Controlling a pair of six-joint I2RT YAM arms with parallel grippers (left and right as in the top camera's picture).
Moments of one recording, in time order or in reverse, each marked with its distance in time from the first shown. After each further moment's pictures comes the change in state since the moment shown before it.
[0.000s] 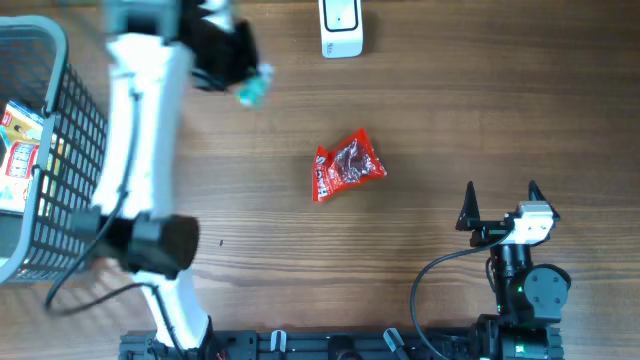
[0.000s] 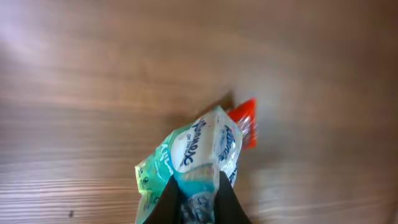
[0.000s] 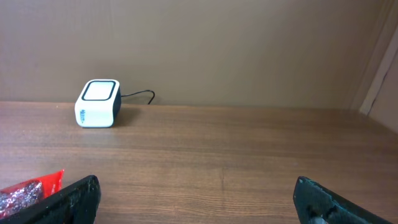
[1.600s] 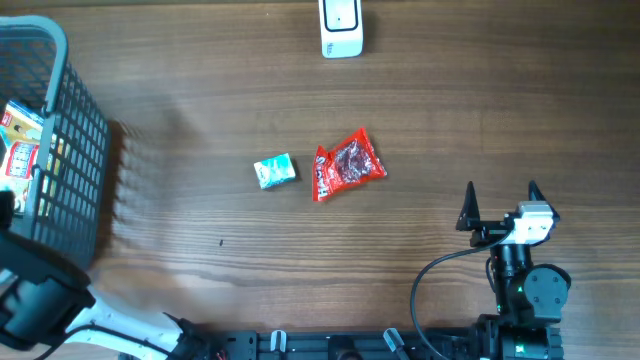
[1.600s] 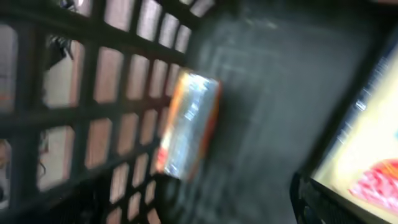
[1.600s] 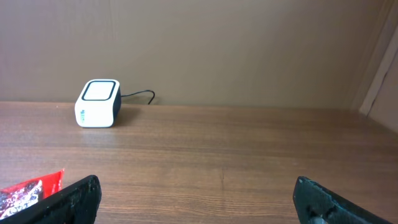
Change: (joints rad) left arm 1.119 -0.116 -0.675 0.292 -0.637 -0.463; right arm 0.000 0.000 0.000 0.000 0.000 0.000
